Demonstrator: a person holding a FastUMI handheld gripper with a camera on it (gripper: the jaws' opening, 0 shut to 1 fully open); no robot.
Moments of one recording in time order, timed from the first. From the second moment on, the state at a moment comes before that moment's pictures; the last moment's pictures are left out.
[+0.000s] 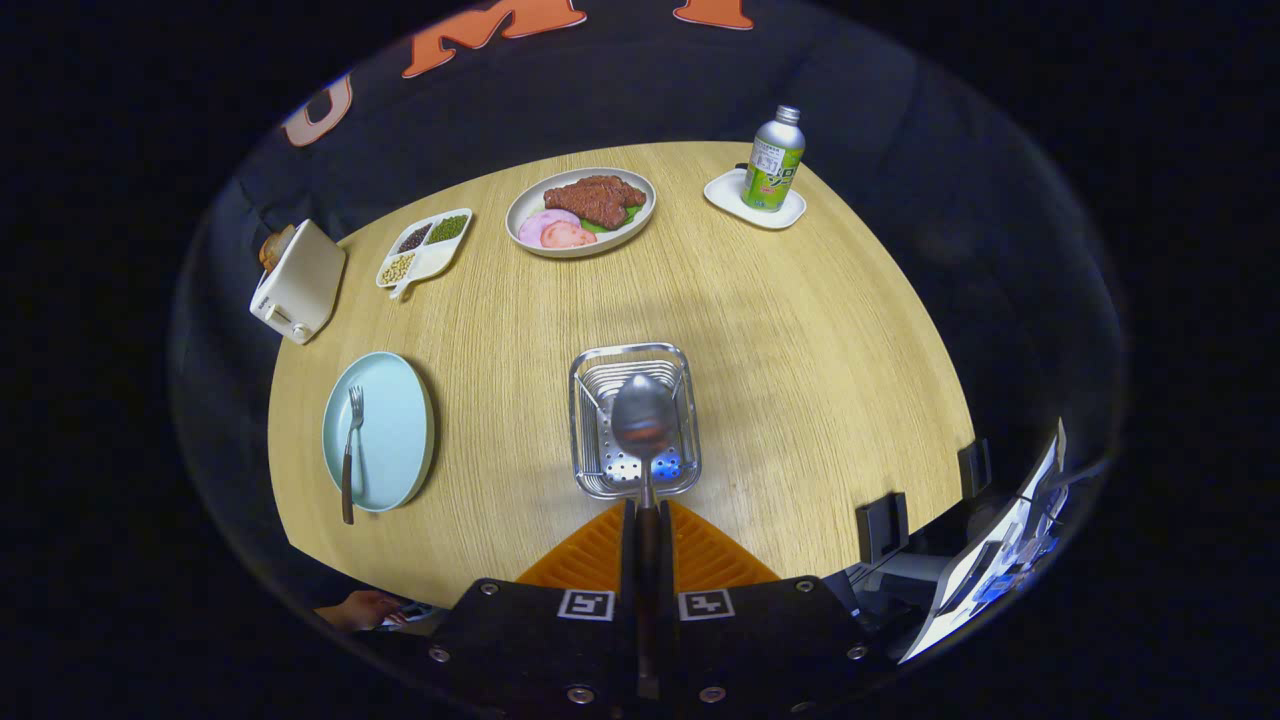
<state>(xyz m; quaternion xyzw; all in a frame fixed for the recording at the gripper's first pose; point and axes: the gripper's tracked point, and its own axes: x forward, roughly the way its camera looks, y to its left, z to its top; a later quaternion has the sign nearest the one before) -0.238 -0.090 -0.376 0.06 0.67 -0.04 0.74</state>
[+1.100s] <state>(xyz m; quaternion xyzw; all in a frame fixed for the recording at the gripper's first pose) -0.030 -0.103 -0.170 0.06 0.19 -0.08 0.98</state>
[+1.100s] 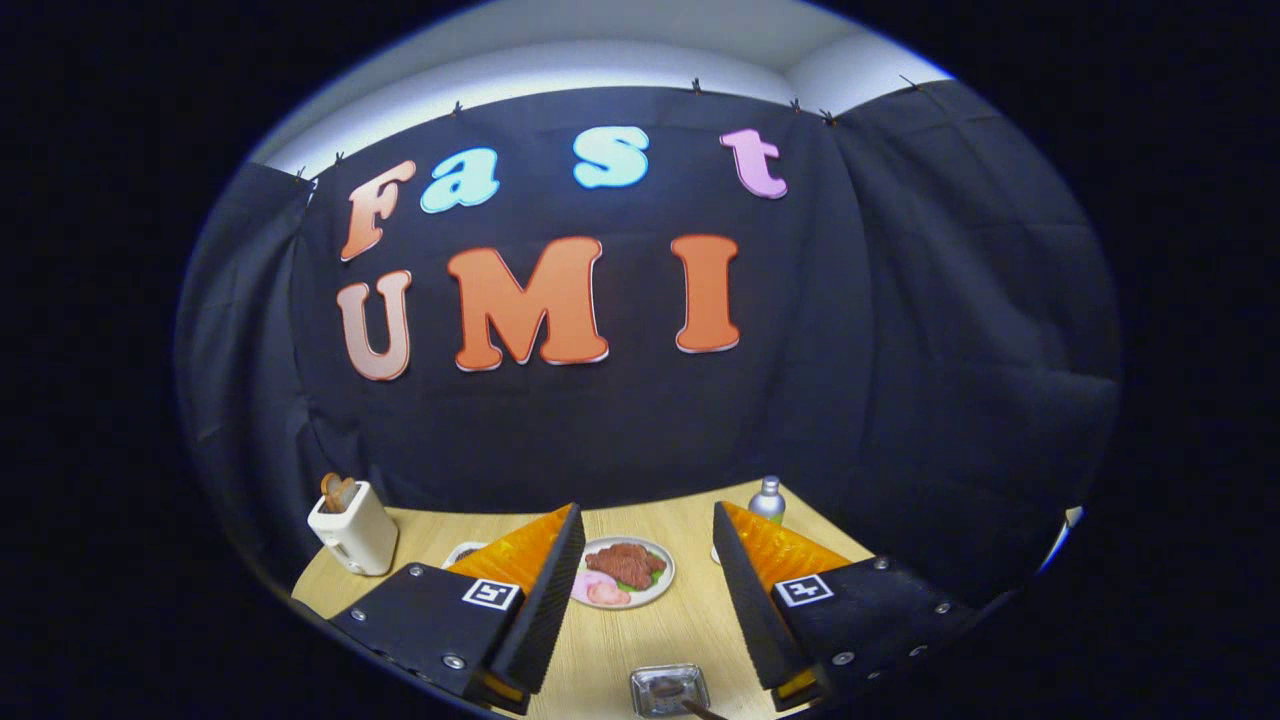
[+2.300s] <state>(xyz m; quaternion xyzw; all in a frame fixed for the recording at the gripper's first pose) -0.055 0.178 -0.225 0.05 0.30 0.16 0.94</state>
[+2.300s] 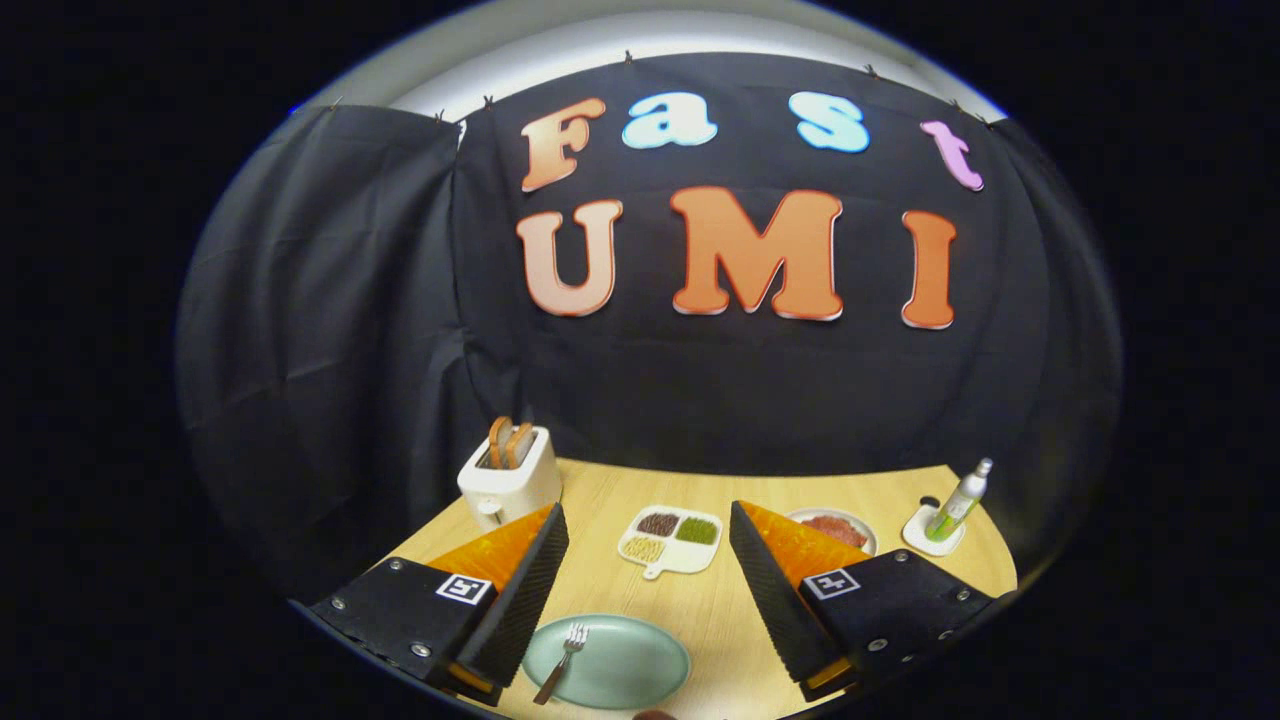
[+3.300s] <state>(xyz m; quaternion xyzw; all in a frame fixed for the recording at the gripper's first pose) -0.208 0.260 -0.425 0.00 0.70 0.20 0.69</state>
